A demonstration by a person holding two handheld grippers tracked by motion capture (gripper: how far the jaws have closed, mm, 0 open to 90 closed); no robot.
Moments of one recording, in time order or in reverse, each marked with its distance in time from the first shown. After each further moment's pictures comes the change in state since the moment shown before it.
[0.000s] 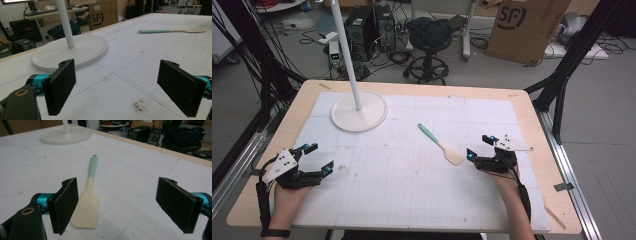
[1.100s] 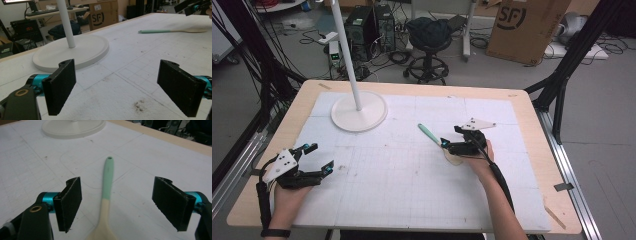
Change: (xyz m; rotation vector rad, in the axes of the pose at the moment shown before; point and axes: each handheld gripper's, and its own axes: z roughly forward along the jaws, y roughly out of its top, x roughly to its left) left arm 0.000 0.000 0.000 0.002 0.005 0.002; right arm 0.020 0.033 0.087 0.149 0.093 -0.020
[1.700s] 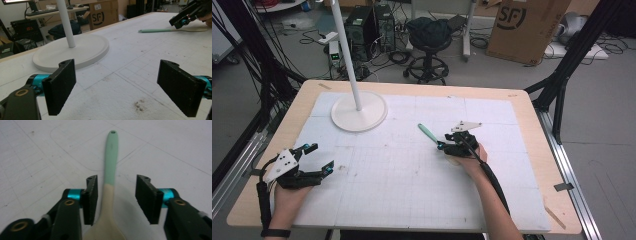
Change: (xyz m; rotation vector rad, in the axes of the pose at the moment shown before) left arm -0.001 0.000 0.001 0.003 0.002 0.002; right arm 0.004 -0.011 0.028 0.149 -0.006 -0.003
